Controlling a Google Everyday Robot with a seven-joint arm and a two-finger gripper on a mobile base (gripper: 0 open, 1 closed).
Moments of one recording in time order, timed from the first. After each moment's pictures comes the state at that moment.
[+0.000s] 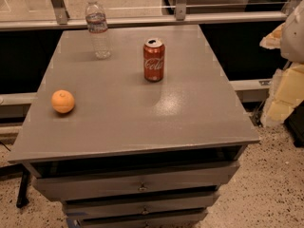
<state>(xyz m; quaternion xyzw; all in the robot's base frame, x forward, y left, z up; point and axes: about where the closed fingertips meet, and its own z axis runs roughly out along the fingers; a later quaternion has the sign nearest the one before) 0.438 -0.217 0.976 -0.60 0.78 -0.03 0.16</state>
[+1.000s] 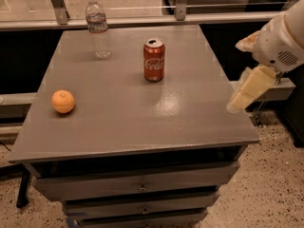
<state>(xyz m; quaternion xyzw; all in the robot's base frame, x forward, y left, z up) 0.500 -0.191 0.939 -0.58 0.77 0.04 0.25</state>
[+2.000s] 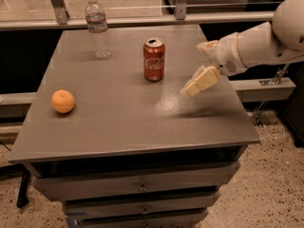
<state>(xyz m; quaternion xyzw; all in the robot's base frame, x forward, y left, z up) 0.601 -0.115 0.887 -0.54 0.72 0.17 0.40</state>
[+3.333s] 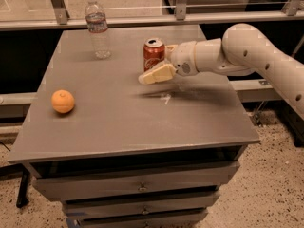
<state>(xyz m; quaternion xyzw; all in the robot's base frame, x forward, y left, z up) 0.661 -0.005 0.867 -0.49 0.66 0.30 0.48</state>
